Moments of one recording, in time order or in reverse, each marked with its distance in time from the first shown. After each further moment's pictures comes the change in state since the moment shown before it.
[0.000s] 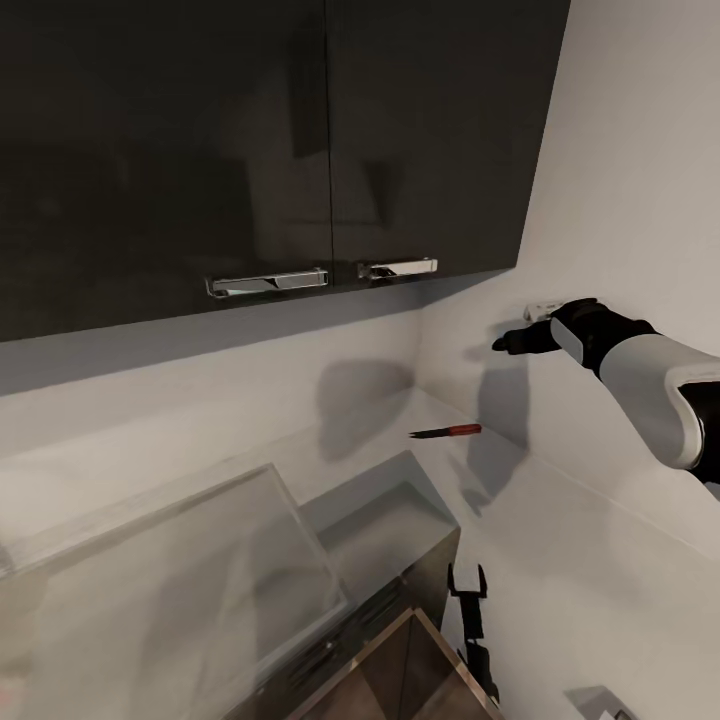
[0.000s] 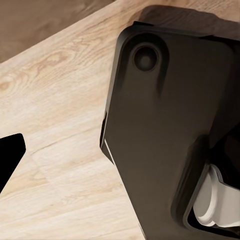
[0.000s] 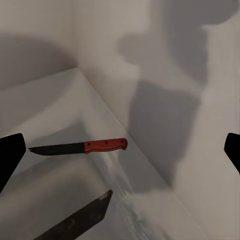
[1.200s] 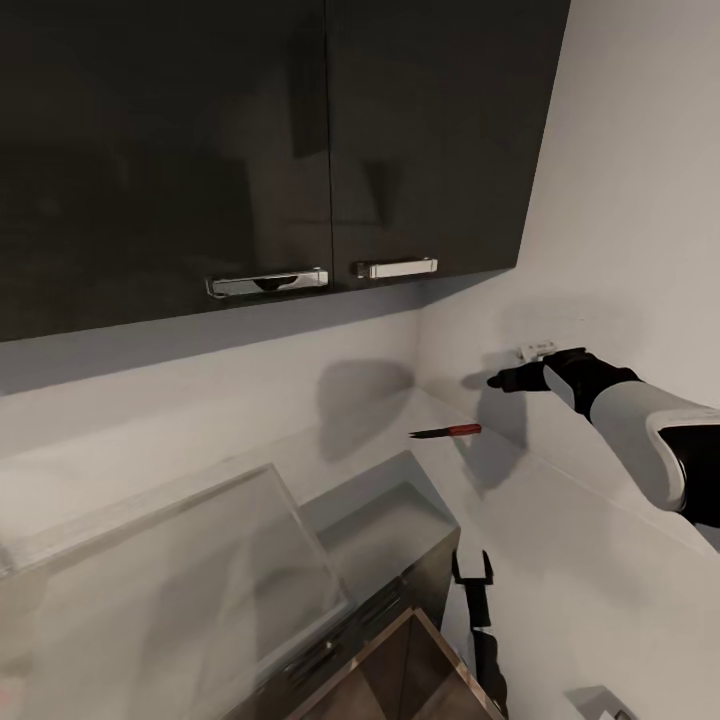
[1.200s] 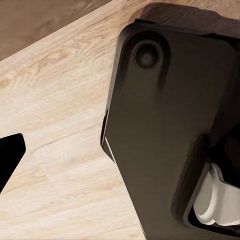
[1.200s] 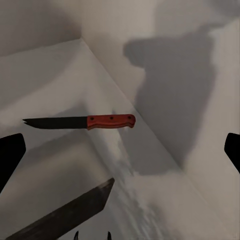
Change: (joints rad) left arm 0.001 0.000 0.003 0.000 0.003 0.006 0.005; right arm 0.147 -0.009 0.001 0.000 -0.001 -0.126 0.019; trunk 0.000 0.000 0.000
